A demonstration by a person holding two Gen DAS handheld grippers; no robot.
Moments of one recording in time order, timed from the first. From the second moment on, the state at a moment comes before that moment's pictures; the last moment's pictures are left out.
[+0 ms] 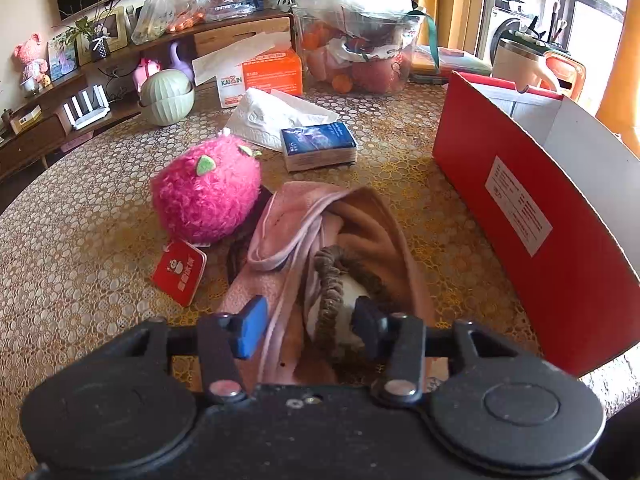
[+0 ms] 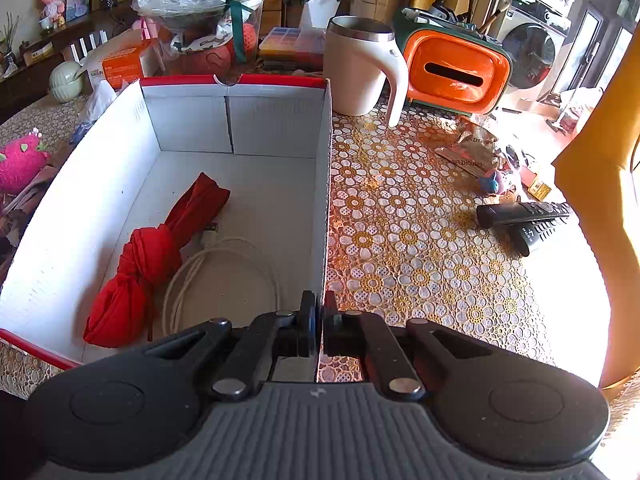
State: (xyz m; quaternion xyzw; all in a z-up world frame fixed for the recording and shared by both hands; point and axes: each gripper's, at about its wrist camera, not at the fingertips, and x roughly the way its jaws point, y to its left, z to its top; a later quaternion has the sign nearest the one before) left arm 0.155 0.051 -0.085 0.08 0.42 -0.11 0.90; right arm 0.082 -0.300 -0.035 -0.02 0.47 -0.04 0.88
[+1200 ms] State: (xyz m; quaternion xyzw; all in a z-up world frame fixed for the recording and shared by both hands) left arm 0.124 -0.026 0.046 0.04 0.34 -0.25 0.90; right arm 0.083 -0.302 -0.036 -0.02 0.47 -0.03 0.88
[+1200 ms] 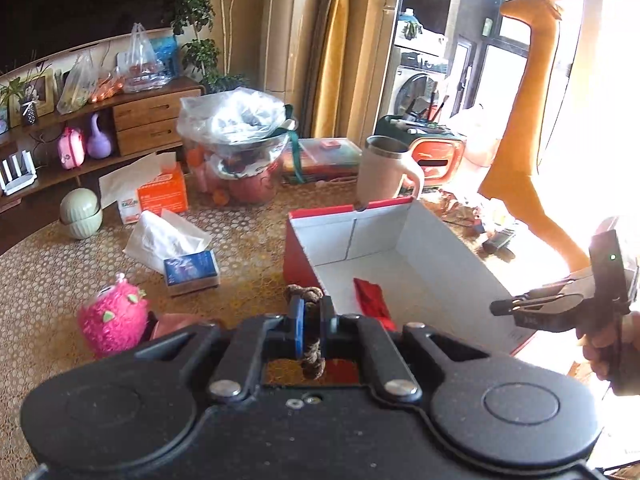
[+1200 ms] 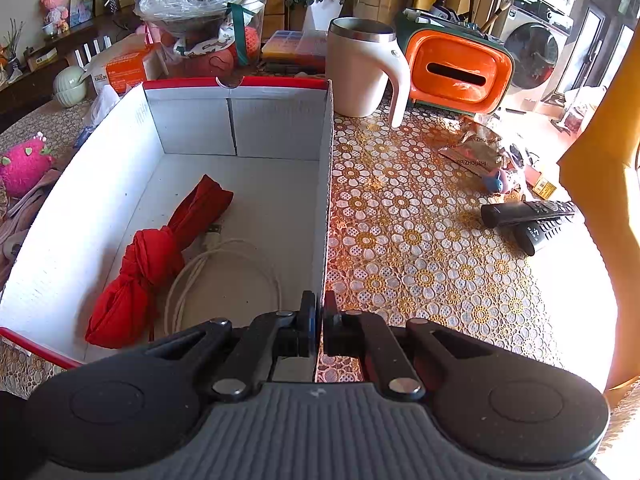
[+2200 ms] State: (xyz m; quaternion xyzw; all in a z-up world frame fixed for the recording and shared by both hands) left arm 0.142 -0.186 -0.036 0.12 0.43 -0.34 0.83; right arm 0.081 -0.309 -0.037 -0.01 0.46 -0.01 0.89
